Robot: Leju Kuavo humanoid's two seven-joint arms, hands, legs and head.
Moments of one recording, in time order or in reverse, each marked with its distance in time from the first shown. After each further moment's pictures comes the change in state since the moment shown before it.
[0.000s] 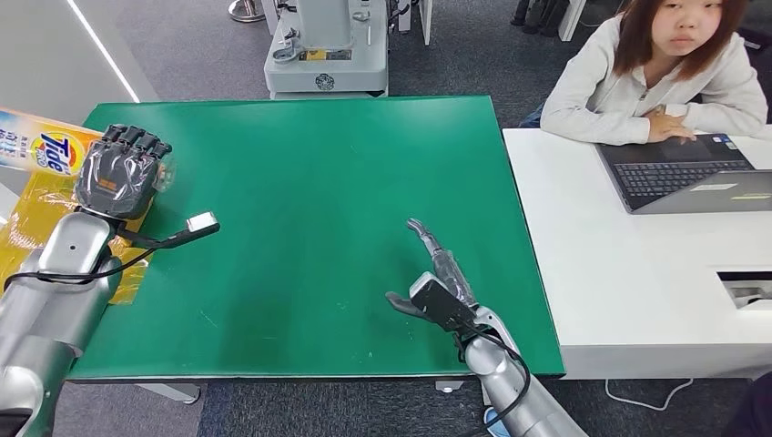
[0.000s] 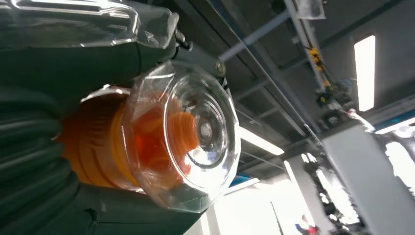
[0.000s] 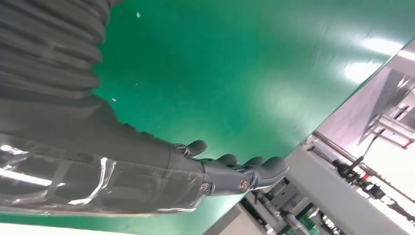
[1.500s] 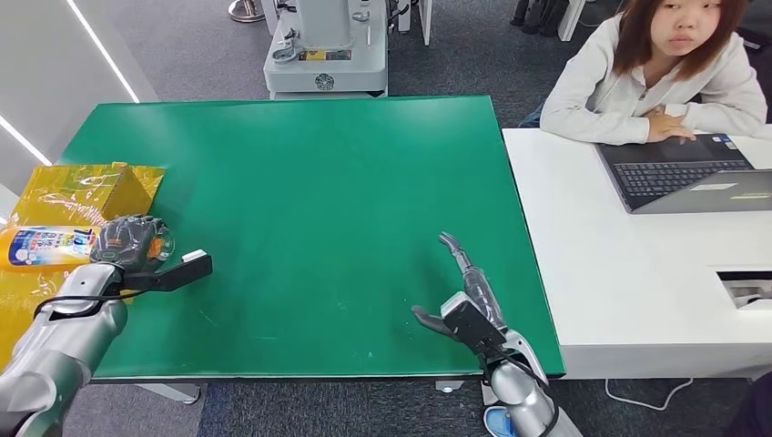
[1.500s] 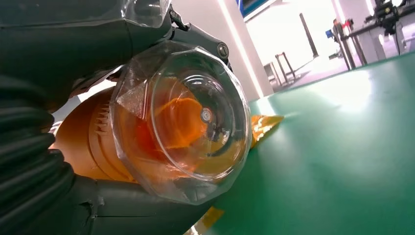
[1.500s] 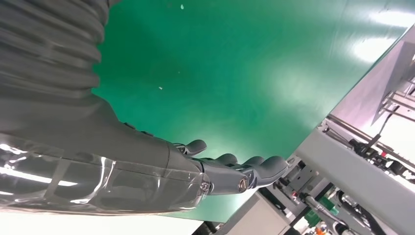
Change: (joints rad) left arm -0.014 -0.048 0.101 0.458 0.183 -0.256 -0.050; right arm 0.166 -0.060 -0.072 -0.213 -0.007 0.001 0.040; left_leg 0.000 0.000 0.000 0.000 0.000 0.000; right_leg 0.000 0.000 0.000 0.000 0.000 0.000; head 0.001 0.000
